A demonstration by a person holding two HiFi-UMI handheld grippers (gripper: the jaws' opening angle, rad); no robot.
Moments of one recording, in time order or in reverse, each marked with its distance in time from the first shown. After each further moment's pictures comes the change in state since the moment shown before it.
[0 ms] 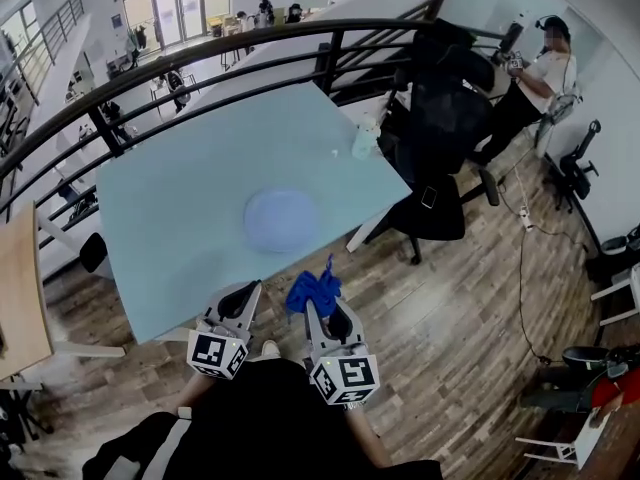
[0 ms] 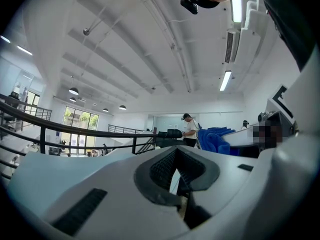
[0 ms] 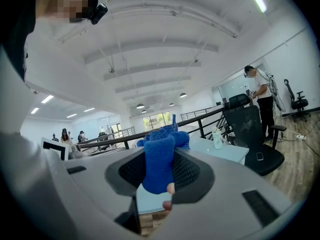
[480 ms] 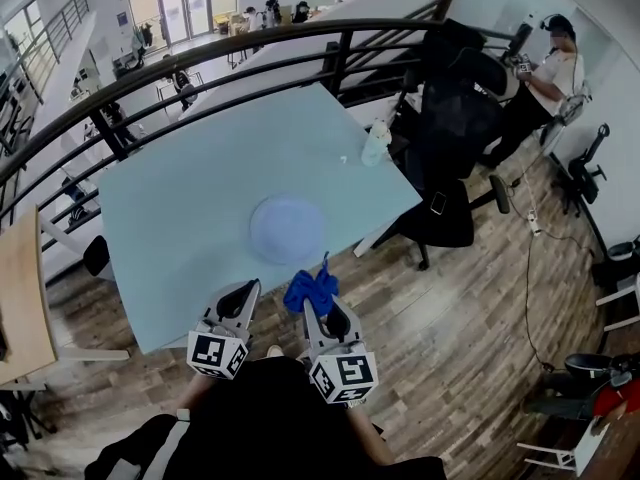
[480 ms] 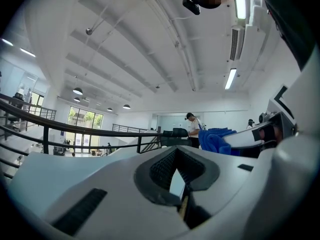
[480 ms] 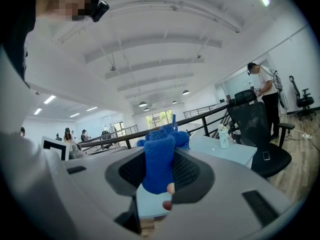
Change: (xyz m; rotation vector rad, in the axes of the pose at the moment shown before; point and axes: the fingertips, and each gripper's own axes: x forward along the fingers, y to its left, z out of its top) left arm 0.025 0.038 -0.003 -0.010 0.011 0.050; right arm 0.050 0.001 -0.001 0.001 0.029 0.040
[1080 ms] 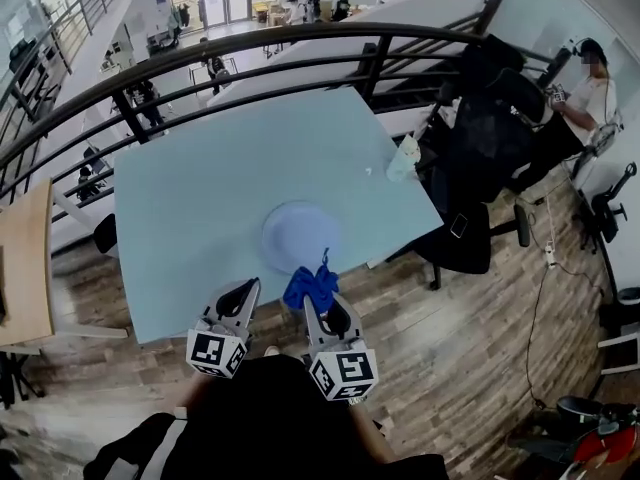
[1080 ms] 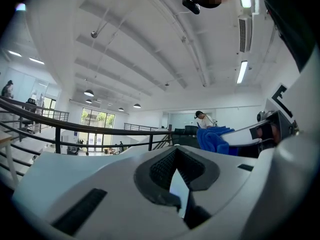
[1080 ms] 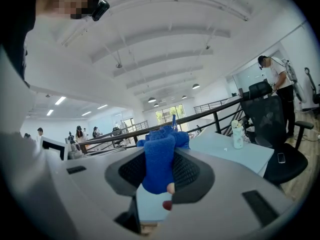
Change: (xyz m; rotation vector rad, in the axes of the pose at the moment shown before) left arm 0.026 0.027 -0.009 0.002 0.022 0.134; right arm 0.058 -0.017 0.003 -0.009 0.057 0.132
